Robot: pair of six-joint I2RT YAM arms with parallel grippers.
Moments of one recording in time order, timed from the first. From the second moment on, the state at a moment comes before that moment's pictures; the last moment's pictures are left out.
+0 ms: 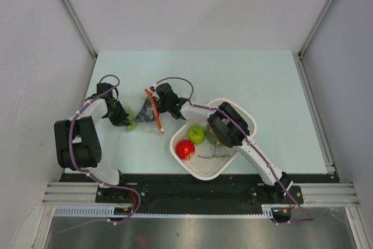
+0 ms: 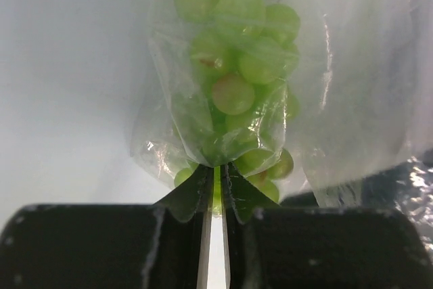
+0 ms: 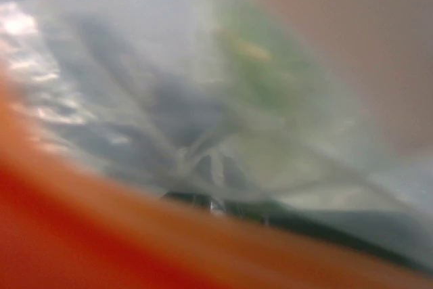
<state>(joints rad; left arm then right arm) 0.15 1.61 0.96 -0.59 0.12 -0.42 0.88 2.59 1.99 0.14 -0.63 1.25</state>
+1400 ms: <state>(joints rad) 0.15 1.61 0.94 -0.55 0.15 -0.41 0.89 2.61 2.04 0.03 -0.62 1.20</state>
